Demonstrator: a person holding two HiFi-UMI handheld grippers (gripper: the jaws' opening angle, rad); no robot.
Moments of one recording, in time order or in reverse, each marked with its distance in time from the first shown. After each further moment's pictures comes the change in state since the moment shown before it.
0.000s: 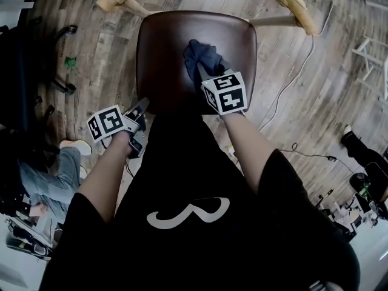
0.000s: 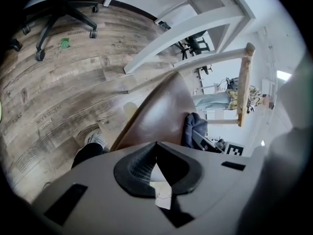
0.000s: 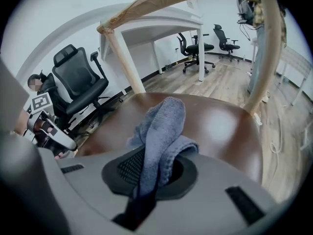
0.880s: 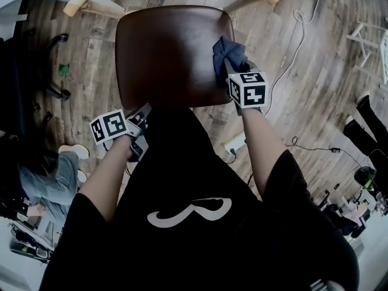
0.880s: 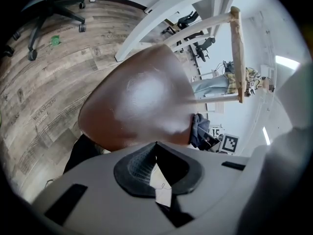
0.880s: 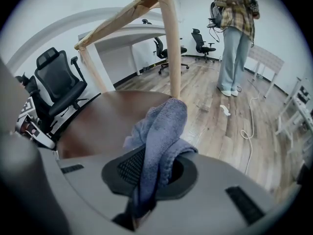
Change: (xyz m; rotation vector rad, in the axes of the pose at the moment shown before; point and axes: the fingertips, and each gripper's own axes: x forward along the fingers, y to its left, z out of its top) left arm 0.031 -0.025 -0.066 0.084 0.094 0.023; right arm -0.080 -0.125 -0.063 0.111 -0.010 -0.200
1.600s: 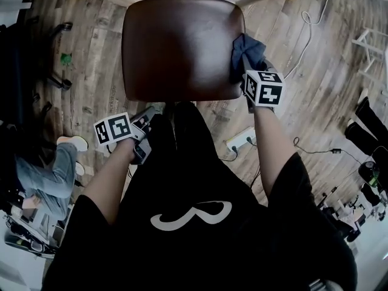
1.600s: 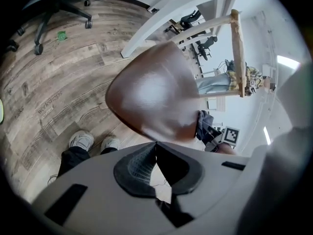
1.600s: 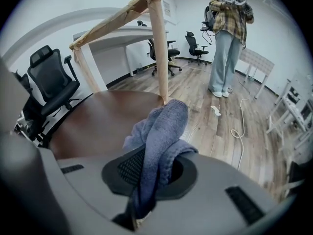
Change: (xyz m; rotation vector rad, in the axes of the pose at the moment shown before) left arm -0.013 0.025 -0.036 -0.012 0.021 0.012; right arm -0.013 -0.023 -0.007 0.025 -0.016 -0.087
